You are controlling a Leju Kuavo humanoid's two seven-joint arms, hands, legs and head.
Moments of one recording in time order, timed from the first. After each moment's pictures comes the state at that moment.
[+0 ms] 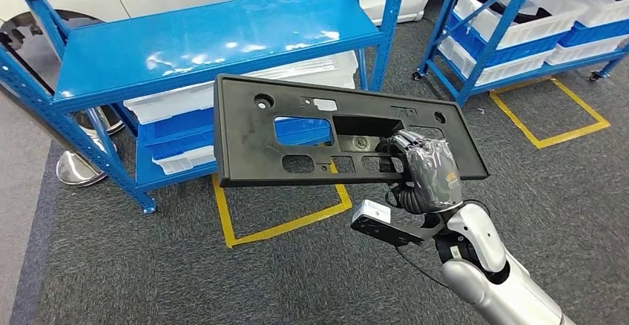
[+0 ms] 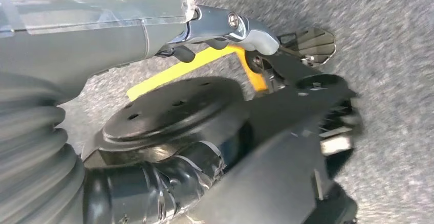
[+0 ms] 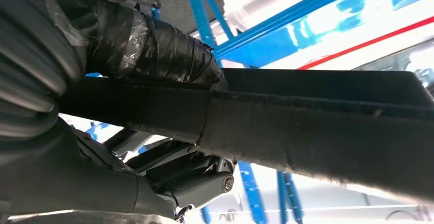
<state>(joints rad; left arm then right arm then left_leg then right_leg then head) 0.01 -0.02 -0.47 -0.14 0.37 0.04 -0.10 -0.26 -0.48 0.51 -1.74 0.96 -0.44 -0.10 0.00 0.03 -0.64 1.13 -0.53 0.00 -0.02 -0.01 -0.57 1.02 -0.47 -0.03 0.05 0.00</state>
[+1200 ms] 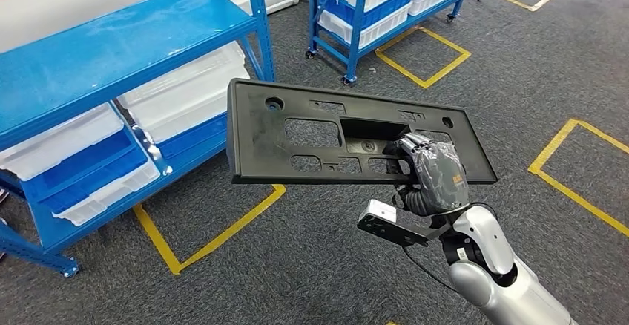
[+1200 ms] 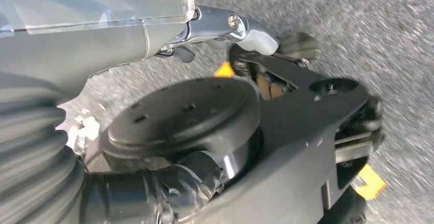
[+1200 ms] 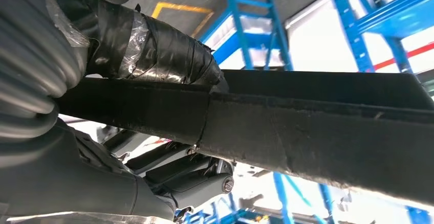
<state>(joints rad) 0.02 -0.02 -0.47 -0.14 0.37 0.04 -0.09 -0.23 -0.50 0.48 -1.75 0.97 -0.41 -0.09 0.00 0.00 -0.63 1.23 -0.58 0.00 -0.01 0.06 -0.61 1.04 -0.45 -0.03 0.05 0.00</state>
